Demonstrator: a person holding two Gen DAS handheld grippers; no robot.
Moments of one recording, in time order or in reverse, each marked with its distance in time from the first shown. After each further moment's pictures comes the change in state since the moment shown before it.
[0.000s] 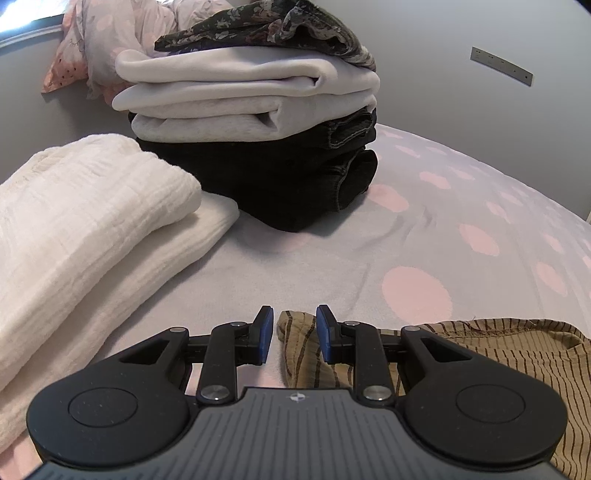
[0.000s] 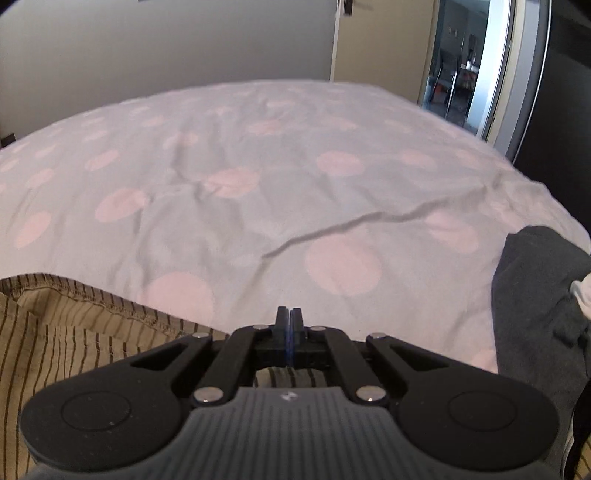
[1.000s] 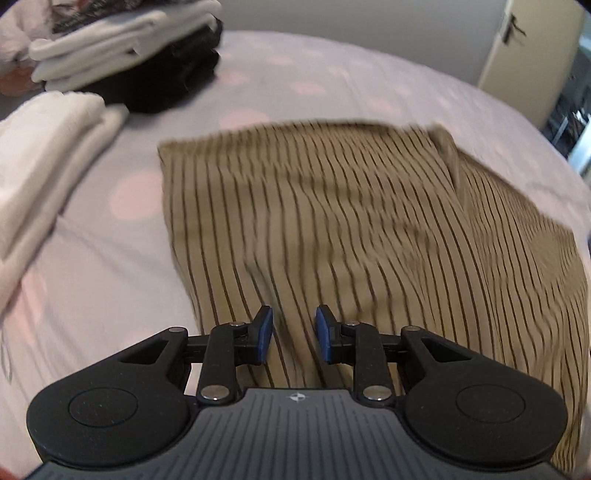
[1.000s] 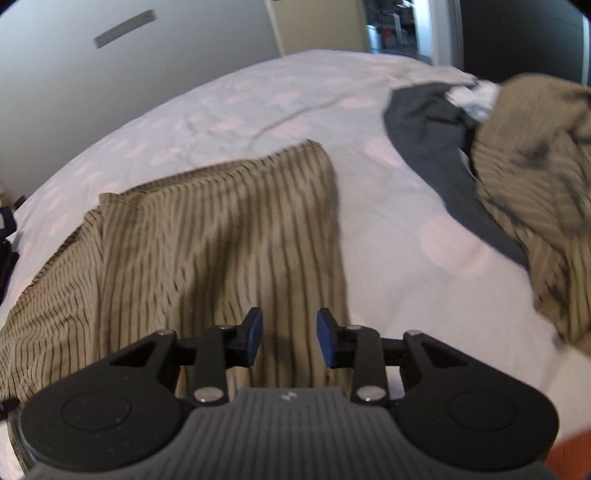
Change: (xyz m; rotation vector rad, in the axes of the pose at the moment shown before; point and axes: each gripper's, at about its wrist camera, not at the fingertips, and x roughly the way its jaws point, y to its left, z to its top) left arm -0.159 -0.037 -0.103 0.314 0.336 -0.285; right arm -0.214 -0.009 -0.199 0.336 0.031 0.057
